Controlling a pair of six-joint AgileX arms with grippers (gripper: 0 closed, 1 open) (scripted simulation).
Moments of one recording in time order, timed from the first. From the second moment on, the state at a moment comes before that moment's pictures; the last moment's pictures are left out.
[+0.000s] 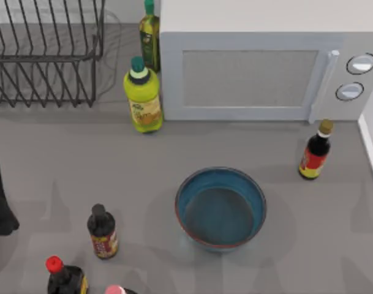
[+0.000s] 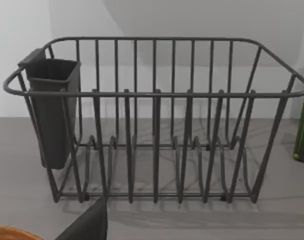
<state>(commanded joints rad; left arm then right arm) -0.02 0.03 0.03 -0.03 0.01 -0.01 0.00 0.00 0.00 0.00 0.00 0.00</state>
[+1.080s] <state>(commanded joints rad) -0.70 1.57 1.51 -0.92 0.10 -0.54 0.00 0.00 0.00 0.00 0.00 0.00</state>
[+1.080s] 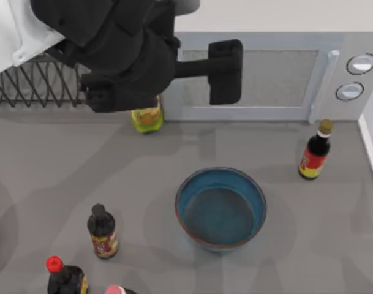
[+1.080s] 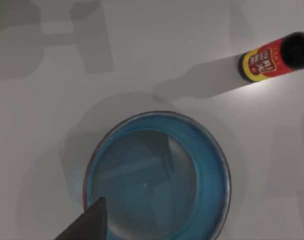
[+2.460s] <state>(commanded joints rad) -0.96 2.46 2.47 -1.57 0.01 -0.93 0.00 0.00 0.00 0.00 0.00 0.00</state>
